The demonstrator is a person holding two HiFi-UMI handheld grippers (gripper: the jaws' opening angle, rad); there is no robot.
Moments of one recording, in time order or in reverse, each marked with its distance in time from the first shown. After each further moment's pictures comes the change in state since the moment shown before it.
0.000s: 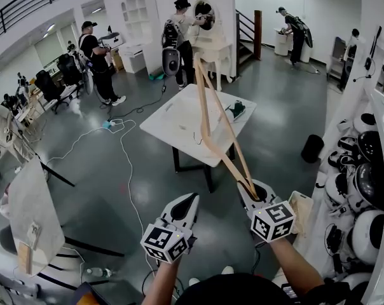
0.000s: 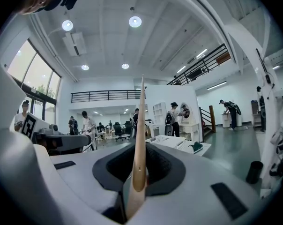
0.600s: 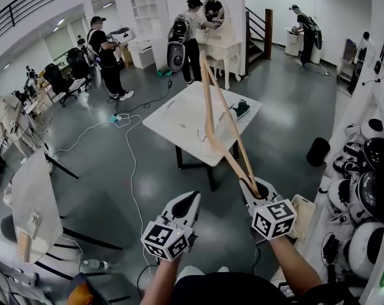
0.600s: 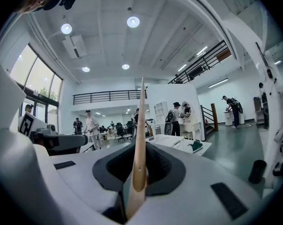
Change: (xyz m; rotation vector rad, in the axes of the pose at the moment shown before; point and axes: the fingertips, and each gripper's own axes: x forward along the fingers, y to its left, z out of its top) left arm 0.042 -0.023 -0.007 -0.011 0.005 0.048; right arm -0.001 -0.055 0.000 0.020 0.003 0.036
